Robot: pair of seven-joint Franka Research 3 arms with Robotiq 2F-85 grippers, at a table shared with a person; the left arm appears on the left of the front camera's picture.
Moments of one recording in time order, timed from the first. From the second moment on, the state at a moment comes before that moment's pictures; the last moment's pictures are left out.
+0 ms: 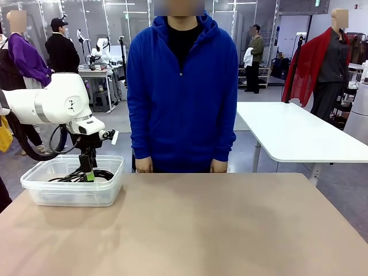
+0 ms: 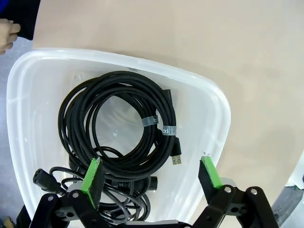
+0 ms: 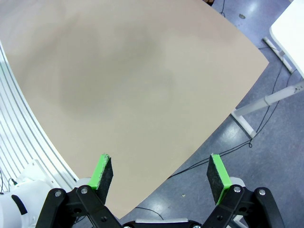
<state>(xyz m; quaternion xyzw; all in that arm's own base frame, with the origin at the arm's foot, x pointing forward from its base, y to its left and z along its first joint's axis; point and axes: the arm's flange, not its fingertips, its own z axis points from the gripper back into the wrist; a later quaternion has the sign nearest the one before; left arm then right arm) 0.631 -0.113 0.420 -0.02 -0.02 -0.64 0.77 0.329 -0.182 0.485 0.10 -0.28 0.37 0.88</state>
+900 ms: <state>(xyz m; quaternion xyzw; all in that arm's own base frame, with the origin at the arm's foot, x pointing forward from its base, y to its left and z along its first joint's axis) 0.632 -0.113 0.415 -0.03 -0.02 -0.64 0.77 0.329 -0.182 0.485 0.10 -0.28 0.37 0.88</state>
